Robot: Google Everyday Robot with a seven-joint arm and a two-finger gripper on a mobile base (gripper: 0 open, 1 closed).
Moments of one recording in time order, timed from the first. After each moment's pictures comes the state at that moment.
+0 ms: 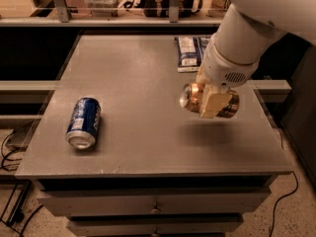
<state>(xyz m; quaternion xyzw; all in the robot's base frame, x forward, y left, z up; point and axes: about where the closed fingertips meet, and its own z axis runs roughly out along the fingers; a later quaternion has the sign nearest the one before) 0.496 -0.099 0.907 -0.72 0.68 -0.04 0.15</state>
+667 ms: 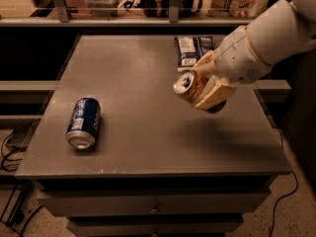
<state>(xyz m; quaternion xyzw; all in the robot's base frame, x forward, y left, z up) 0.504 -0.081 0.929 -0.72 0.61 0.10 0.31</state>
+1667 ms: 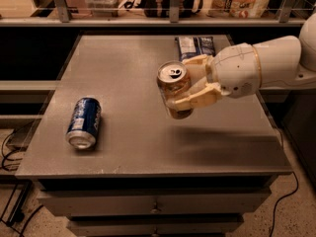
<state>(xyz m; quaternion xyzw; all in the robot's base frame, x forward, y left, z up) 0.479 -0.033 0.955 -0.63 0.52 0.33 0.47</state>
